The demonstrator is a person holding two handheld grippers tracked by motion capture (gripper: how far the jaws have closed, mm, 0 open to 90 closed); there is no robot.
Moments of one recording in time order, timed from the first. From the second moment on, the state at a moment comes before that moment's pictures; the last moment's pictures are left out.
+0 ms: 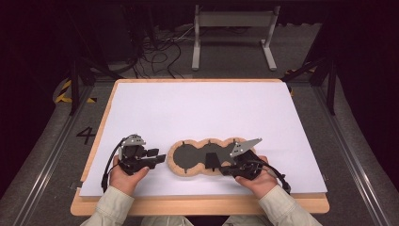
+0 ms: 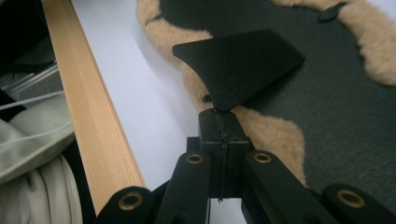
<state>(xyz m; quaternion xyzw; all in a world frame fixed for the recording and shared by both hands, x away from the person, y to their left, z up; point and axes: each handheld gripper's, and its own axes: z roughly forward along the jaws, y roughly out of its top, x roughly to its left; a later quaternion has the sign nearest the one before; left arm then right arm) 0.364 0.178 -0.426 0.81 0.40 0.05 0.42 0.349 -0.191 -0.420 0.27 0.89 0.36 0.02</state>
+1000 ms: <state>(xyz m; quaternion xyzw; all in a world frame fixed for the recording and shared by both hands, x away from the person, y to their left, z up) 0.360 0.170 -0.424 0.80 0.43 0.06 0.41 0.354 -0.241 -0.389 0.33 0.85 0.39 0.10</state>
